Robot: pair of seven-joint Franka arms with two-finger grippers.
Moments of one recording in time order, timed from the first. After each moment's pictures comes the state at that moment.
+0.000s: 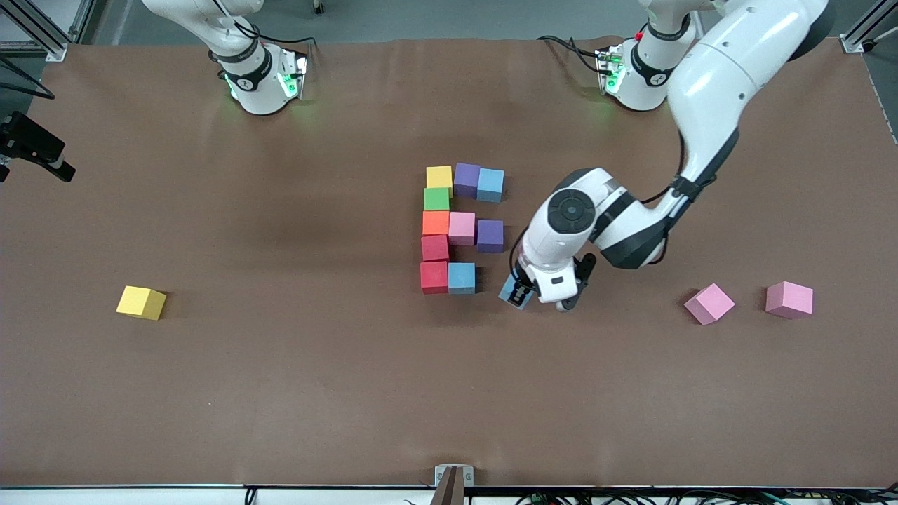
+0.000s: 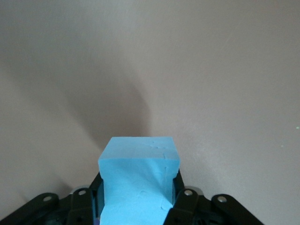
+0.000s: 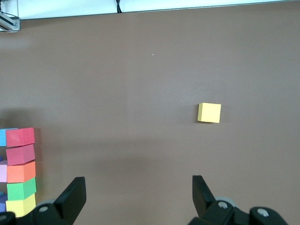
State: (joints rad) left arm -0.04 0.75 -0.66 -1.61 0.51 2.26 -1.96; right arm 0.03 -0.05 -0.08 -1.48 0.05 1.56 -0.01
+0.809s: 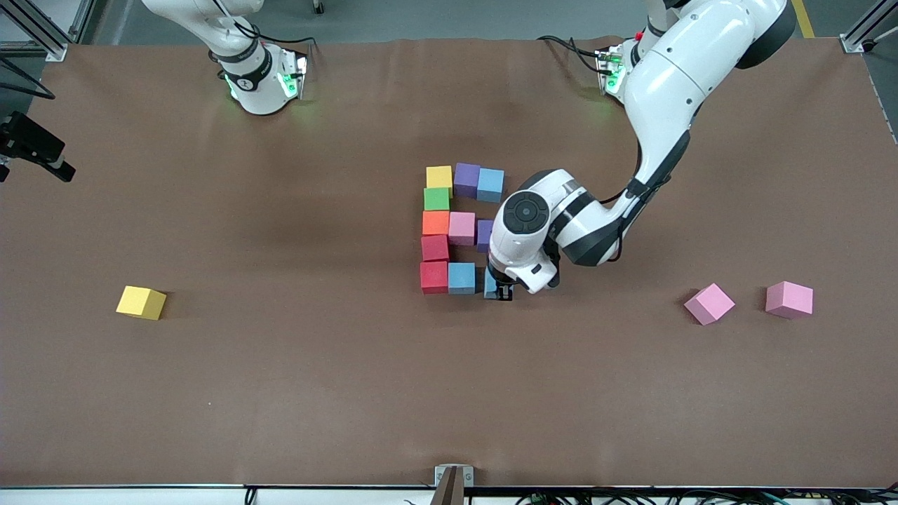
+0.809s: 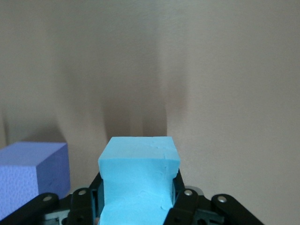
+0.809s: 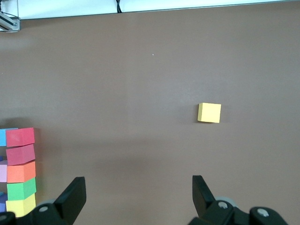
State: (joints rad) left arm -0.21 0.78 -0.53 -1.57 0.45 2.26 -2.47; right arm 0.03 -0.05 -0.08 -1.48 0.05 1.56 -0.01
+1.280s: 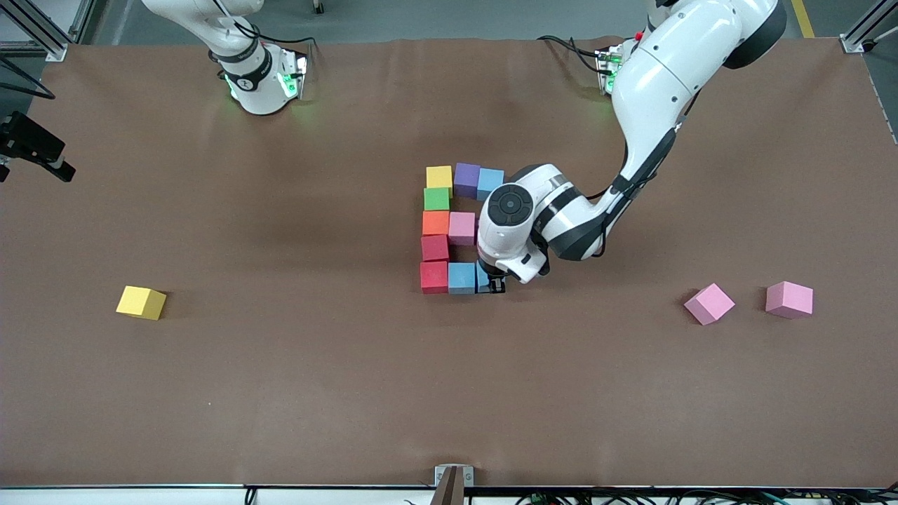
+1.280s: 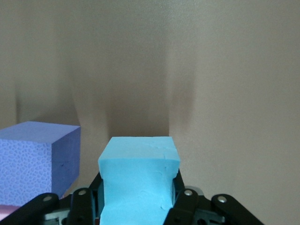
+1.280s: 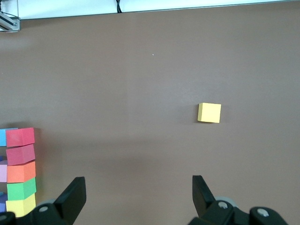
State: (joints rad) left arm -0.25 0.78 -0.52 -1.57 0.46 2.25 -2.55; right arm 0.03 -0.04 -0.08 -1.48 0.05 1.56 -0.01
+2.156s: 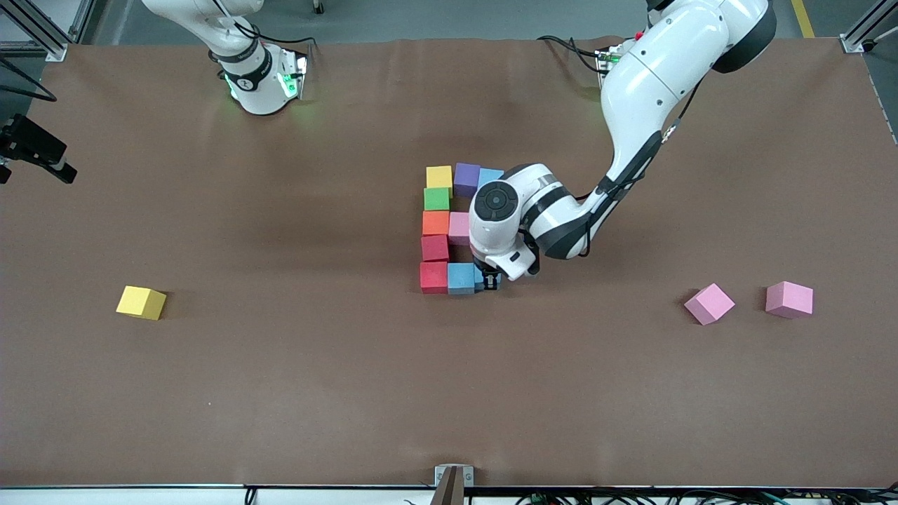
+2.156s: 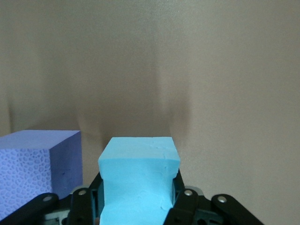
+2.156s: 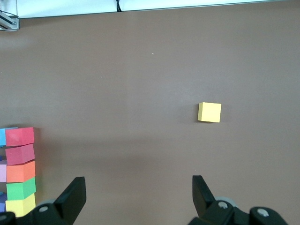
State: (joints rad) left arm -0.28 0.81 -0.51 -1.57 0.51 2.25 -2.52; right arm 0.03 -0.04 -0.08 -1.48 0.05 1.56 -0.01
